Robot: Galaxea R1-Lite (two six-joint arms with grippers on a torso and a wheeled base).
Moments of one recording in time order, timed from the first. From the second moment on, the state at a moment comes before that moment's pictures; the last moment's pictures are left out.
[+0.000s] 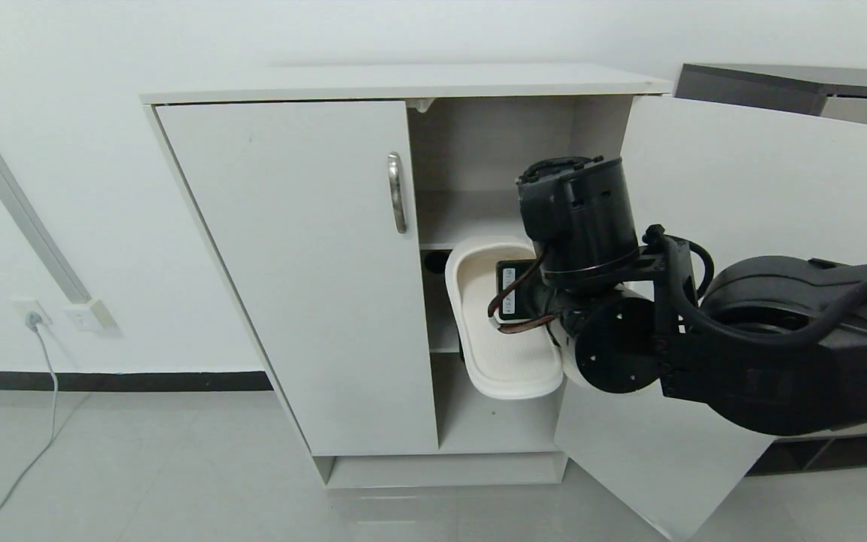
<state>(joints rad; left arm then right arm) 0.00 0.00 0.00 0.00 0.00 0.00 0.92 1.87 -1.43 -0.12 -0.81 0.27</state>
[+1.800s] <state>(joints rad) 0.00 0.00 0.00 0.00 0.00 0.00 0.89 1.96 -1.51 -0.15 -0.78 0.27</state>
